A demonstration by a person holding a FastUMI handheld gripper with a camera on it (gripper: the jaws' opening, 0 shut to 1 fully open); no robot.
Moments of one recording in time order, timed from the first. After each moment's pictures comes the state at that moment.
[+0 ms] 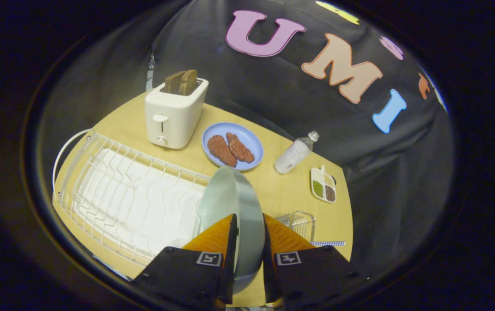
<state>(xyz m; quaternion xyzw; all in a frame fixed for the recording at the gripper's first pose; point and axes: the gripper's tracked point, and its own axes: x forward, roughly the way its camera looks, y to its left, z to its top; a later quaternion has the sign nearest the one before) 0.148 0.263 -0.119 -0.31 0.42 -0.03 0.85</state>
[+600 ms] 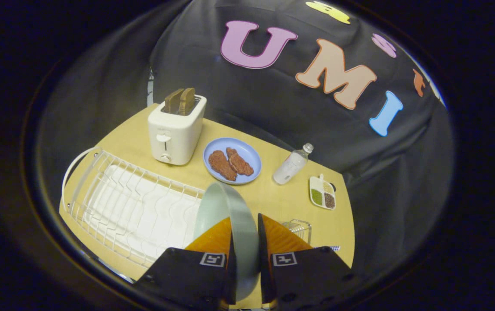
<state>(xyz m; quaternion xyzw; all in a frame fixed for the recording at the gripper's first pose) 0.150 0.272 -0.091 -0.27 0.40 -0.02 0.87</state>
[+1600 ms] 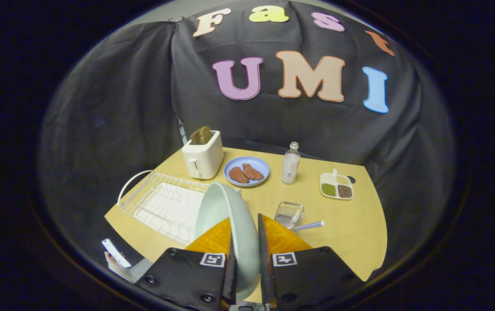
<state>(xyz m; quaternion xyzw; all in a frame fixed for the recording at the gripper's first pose) 0.041 0.149 -0.008 -0.09 0.33 0.11 0.93</state>
